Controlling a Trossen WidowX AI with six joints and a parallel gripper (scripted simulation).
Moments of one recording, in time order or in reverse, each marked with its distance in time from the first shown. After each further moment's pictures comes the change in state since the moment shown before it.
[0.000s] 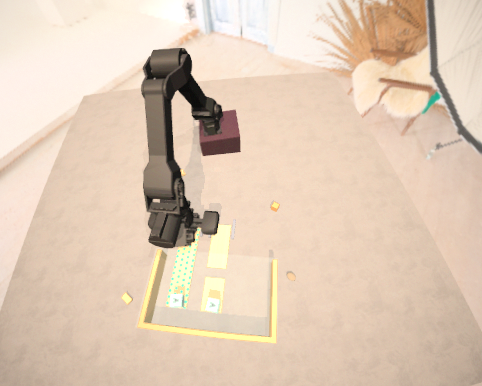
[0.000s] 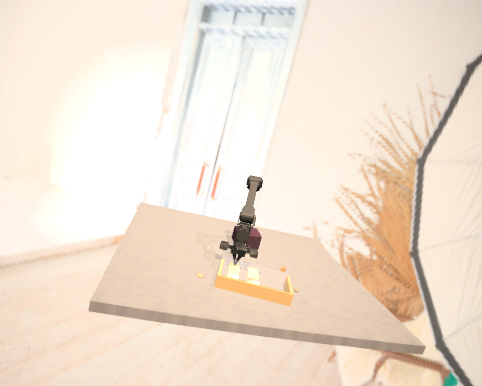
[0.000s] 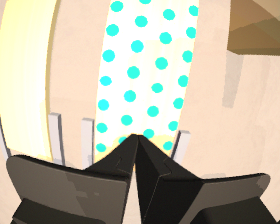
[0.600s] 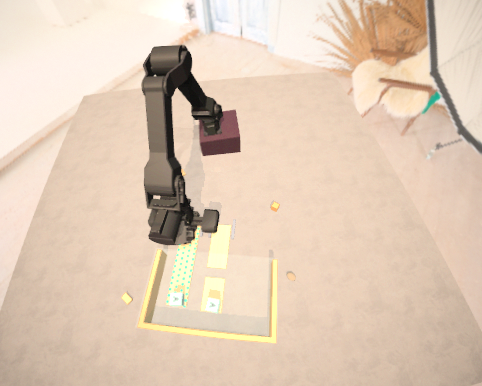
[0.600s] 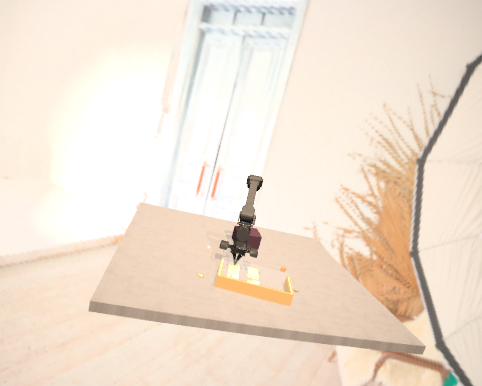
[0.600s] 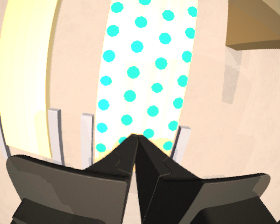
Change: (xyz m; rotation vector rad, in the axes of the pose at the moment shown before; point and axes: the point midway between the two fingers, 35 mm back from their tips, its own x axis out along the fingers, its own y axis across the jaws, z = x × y) arm 0.000 -0.001 -0.004 0.001 -0.017 0.001
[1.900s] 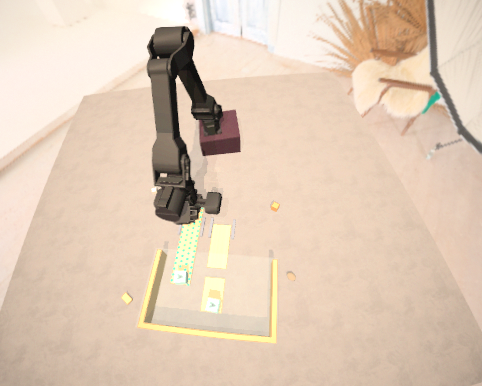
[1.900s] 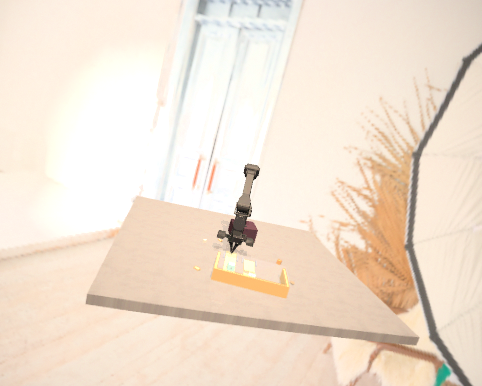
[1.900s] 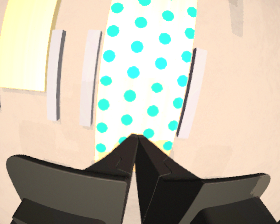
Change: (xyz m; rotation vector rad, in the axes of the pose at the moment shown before) arm 0.000 -0.001 -0.057 0.000 -0.004 -0.001
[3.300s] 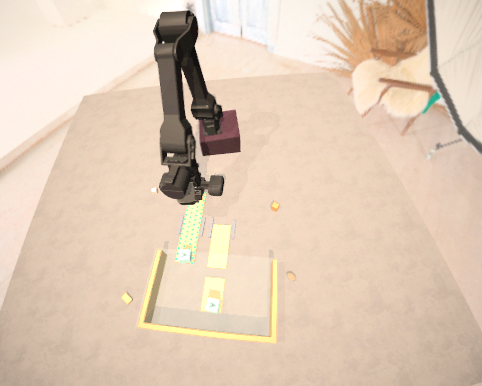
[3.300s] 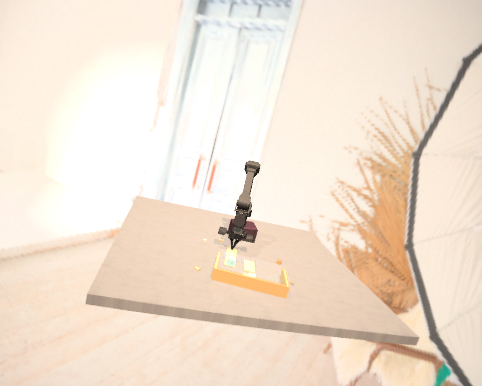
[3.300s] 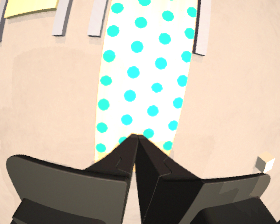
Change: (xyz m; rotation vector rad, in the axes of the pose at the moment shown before) arm -0.001 0.000 -0.060 0.000 0.000 -0.001
